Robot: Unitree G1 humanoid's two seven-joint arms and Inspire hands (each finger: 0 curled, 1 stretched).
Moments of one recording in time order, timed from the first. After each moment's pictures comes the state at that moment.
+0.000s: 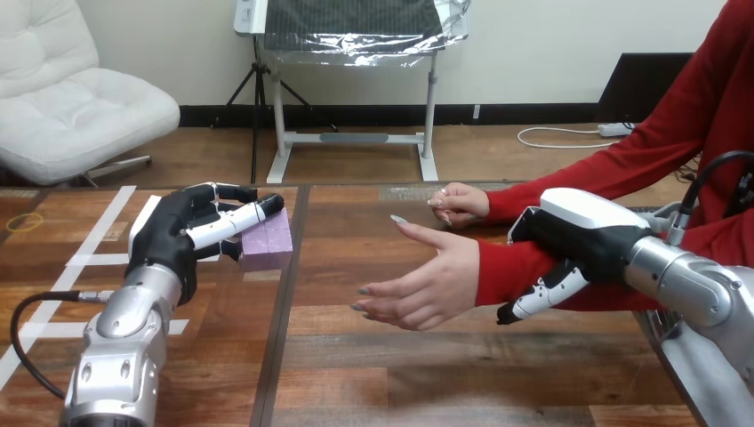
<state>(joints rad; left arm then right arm) -0.42 0.26 0.16 0.47 -0.06 0.23 -0.11 -0.62 -0.64 0.35 0.82 -0.52 -0.47 0.28</state>
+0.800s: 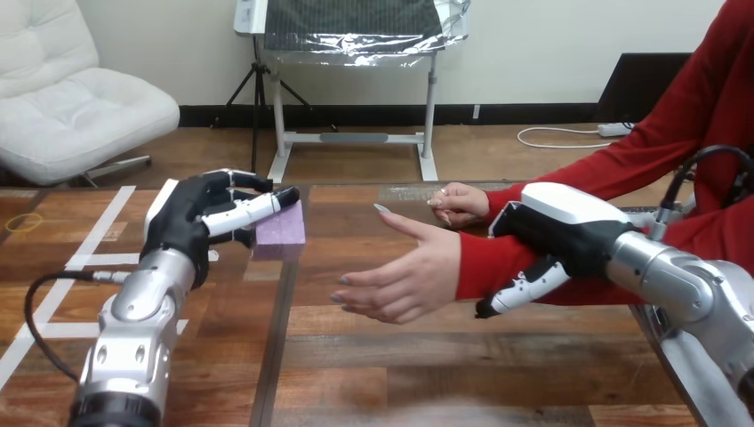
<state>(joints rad) -0.49 0.26 0.13 0.58 -0.03 0.15 -0.13 -0.62 -0.60 0.35 0.77 -0.52 -0.46 0.29</state>
